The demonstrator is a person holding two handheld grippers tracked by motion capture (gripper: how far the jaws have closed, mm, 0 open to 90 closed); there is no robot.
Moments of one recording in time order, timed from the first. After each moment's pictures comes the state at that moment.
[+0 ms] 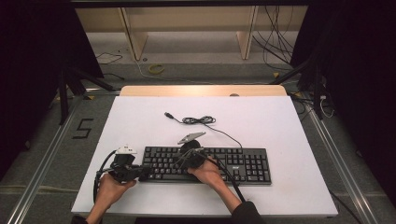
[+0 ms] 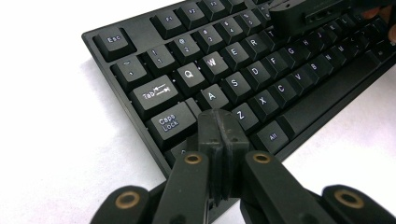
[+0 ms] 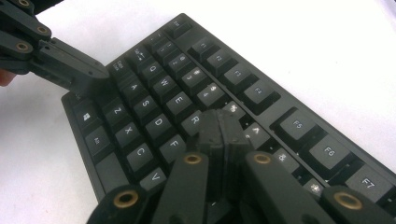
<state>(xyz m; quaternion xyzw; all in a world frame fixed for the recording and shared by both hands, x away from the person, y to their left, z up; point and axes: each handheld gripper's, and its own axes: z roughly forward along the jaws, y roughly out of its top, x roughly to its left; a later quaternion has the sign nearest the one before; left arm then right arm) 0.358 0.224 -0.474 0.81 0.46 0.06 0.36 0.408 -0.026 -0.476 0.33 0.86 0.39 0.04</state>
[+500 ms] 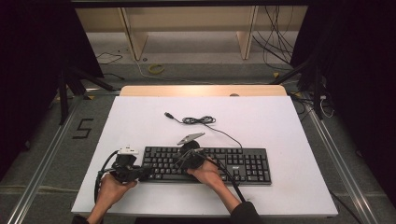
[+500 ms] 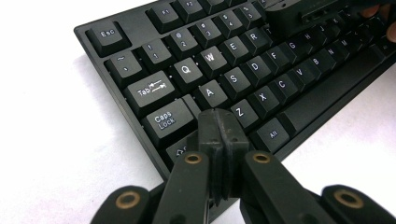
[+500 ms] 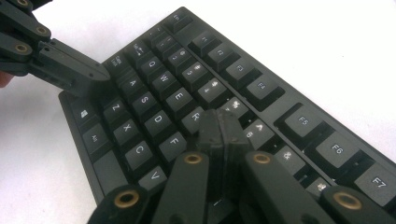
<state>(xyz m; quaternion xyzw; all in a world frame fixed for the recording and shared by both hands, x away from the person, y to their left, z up) 0.358 0.220 -0.476 0.81 0.46 0.05 0.35 0.408 -0.025 -0.480 0.33 0.86 0.39 0.04</state>
